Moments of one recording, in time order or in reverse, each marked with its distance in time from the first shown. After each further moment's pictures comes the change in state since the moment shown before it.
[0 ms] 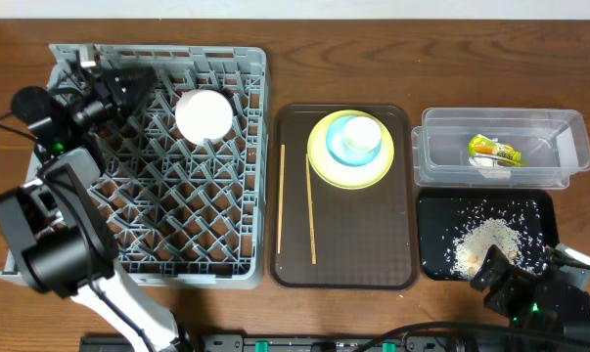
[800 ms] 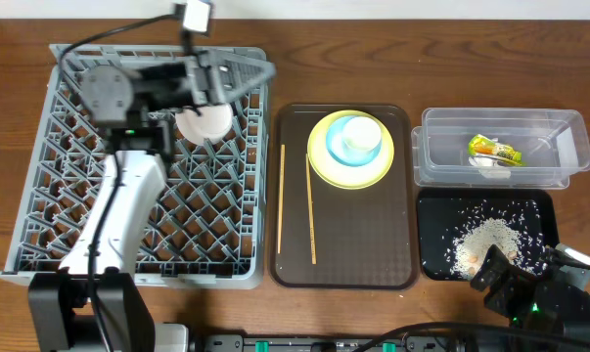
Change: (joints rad) left arm -0.492 -0.447 0.000 -0.076 -0.033 -0.095; right arm 0.000 0.000 0.000 0.000 0.000 0.000
